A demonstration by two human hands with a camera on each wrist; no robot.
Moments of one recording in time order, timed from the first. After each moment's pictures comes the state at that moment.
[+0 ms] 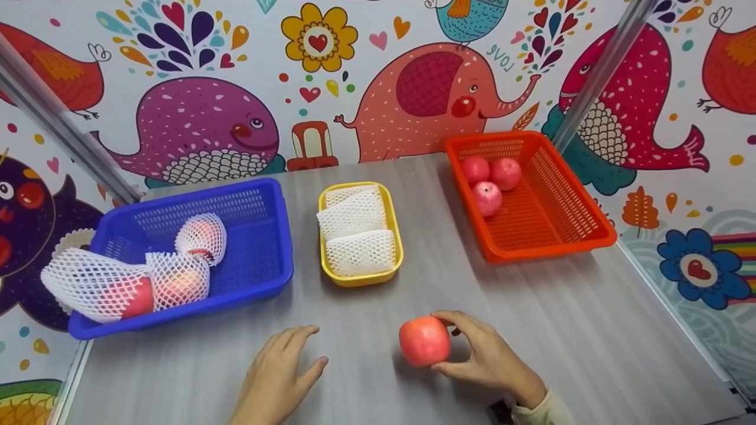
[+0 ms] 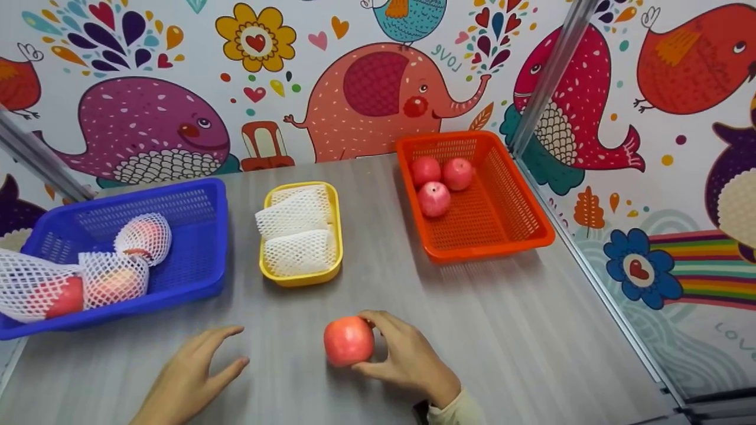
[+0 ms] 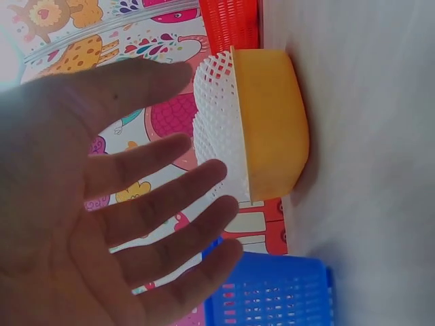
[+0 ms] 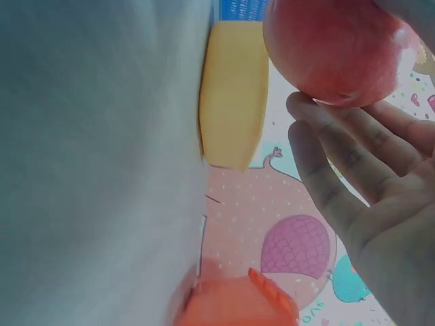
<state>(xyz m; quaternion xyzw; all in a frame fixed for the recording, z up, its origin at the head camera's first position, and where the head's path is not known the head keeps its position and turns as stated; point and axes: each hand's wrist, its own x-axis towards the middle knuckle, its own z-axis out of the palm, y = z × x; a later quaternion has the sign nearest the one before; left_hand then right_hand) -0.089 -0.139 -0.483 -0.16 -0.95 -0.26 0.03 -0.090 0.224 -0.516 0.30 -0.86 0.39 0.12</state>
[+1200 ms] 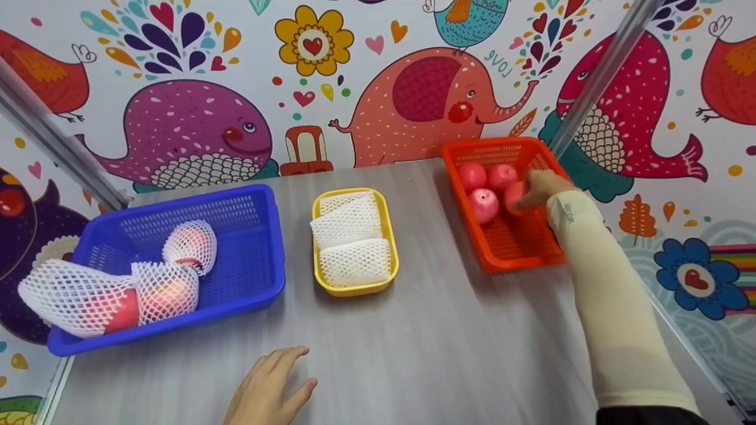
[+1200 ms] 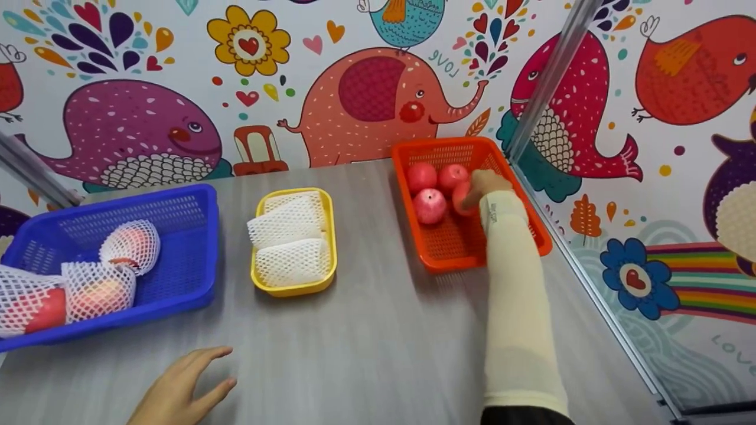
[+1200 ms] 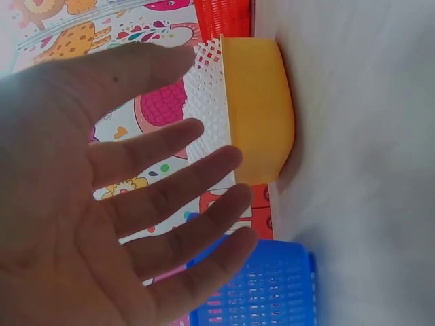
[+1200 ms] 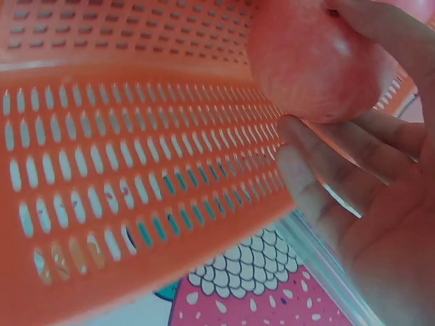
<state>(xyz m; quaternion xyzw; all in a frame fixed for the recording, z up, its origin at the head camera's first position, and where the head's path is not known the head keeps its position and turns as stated) -0.091 -0.149 -0.490 -0.14 -0.95 -0.26 -0.04 -0.358 0.415 -0.422 -0.10 -0.95 0.24 -0.19</state>
